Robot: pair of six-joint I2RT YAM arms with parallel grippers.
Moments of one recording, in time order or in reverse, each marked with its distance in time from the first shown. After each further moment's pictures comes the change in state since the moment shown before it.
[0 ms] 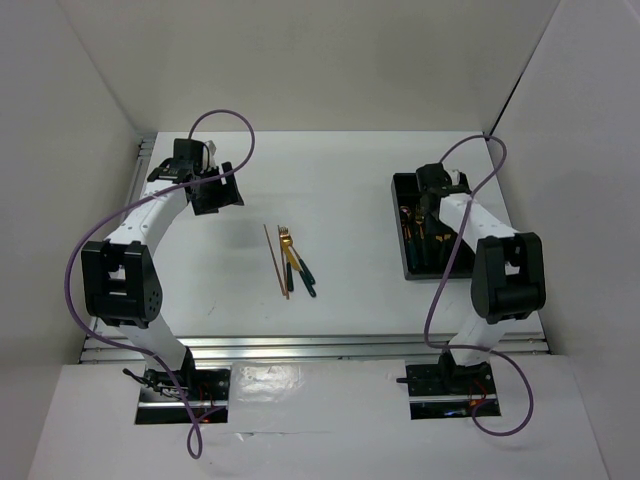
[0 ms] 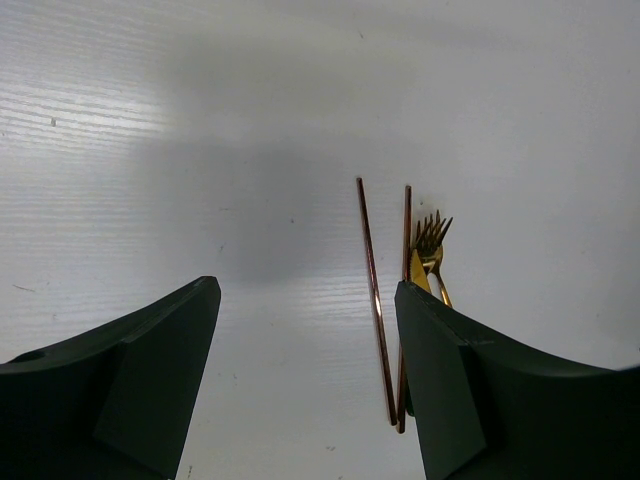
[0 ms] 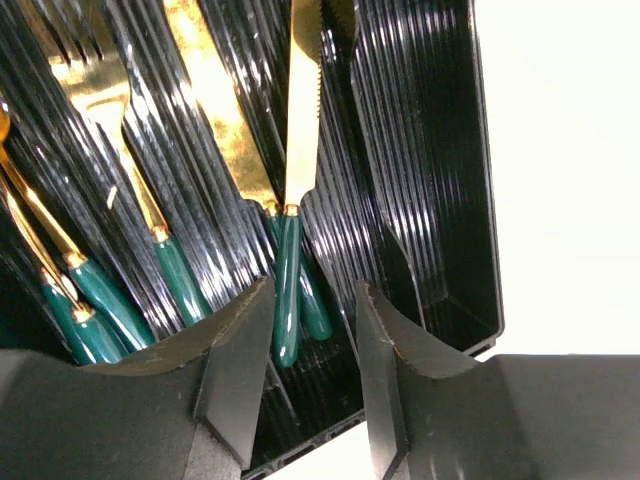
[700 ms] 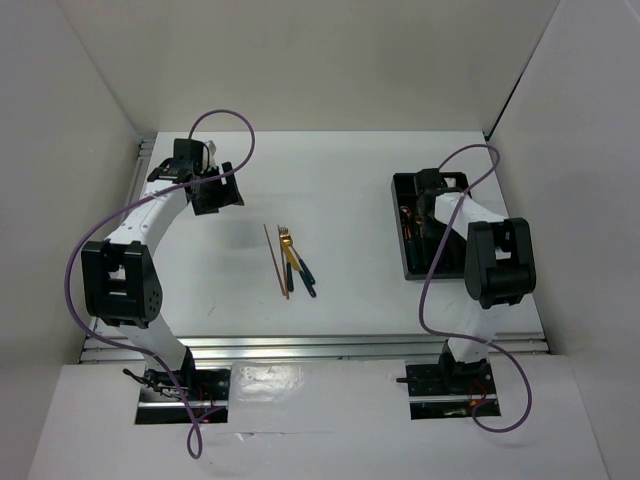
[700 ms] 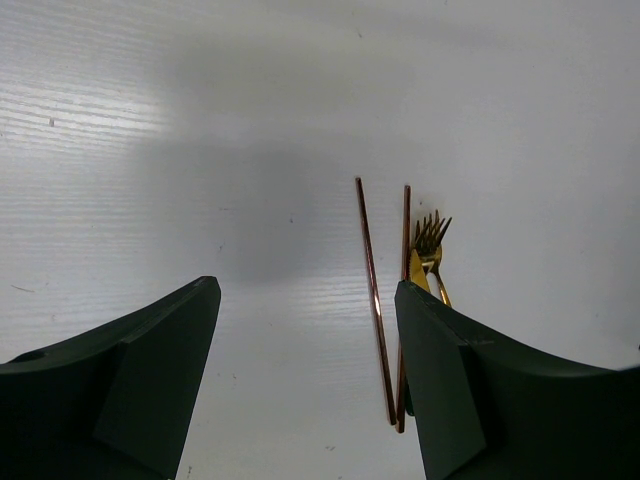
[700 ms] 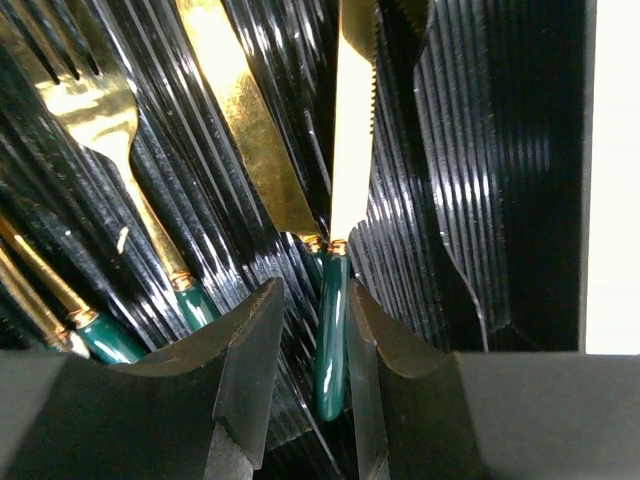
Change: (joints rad) left arm 0.000 0.000 0.000 0.000 0.003 0.000; right arm -0.024 0.114 0.009 0.051 -0.063 0.057
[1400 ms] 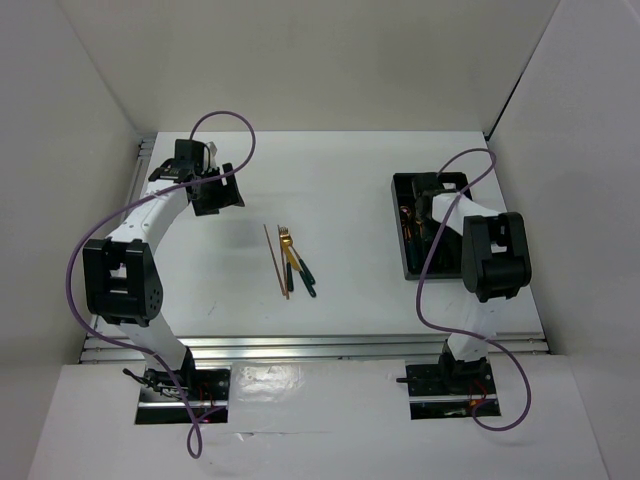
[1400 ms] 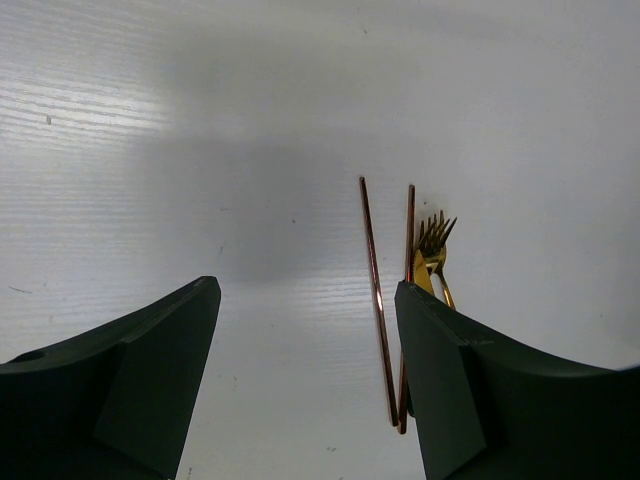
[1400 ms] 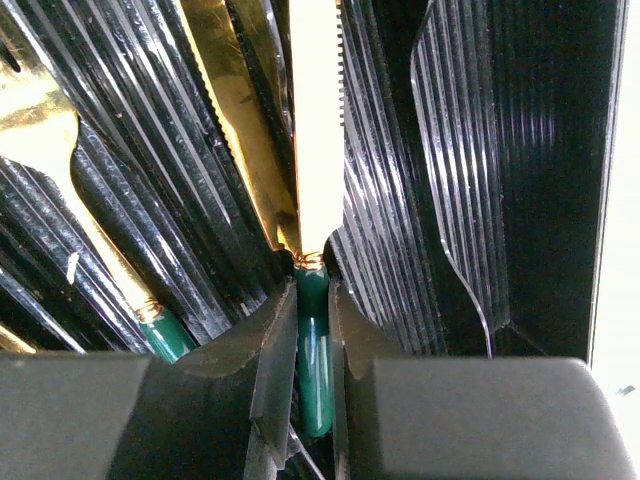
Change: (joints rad) left arm 0.000 0.013 0.000 0.001 0.000 0.000; right arm -0.008 0.067 0.000 -0.005 0.046 0.018
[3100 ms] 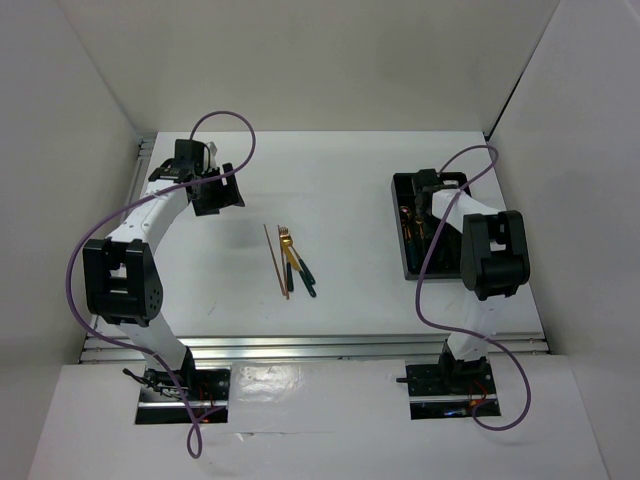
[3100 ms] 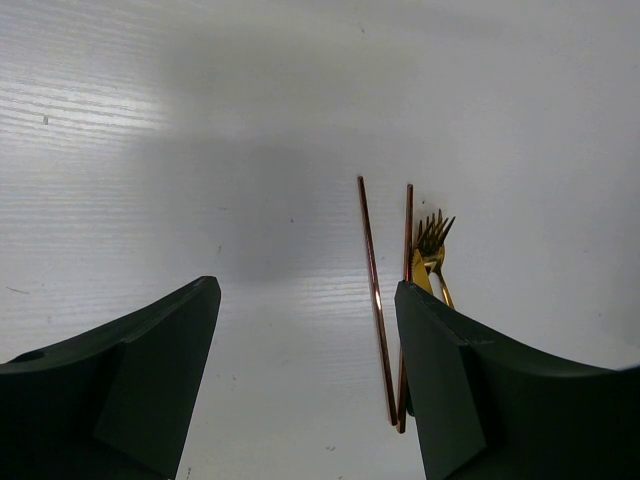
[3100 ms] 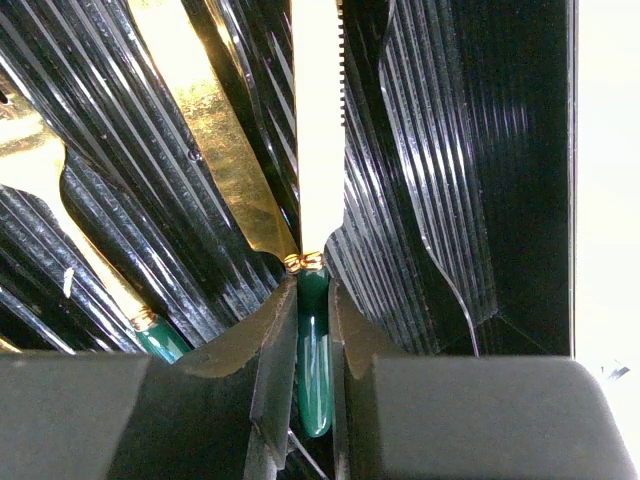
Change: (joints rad) left arm 0.000 0.000 0.000 0.000 0.004 0.000; right arm 0.000 0.017 0.049 -0.053 0.035 0.042
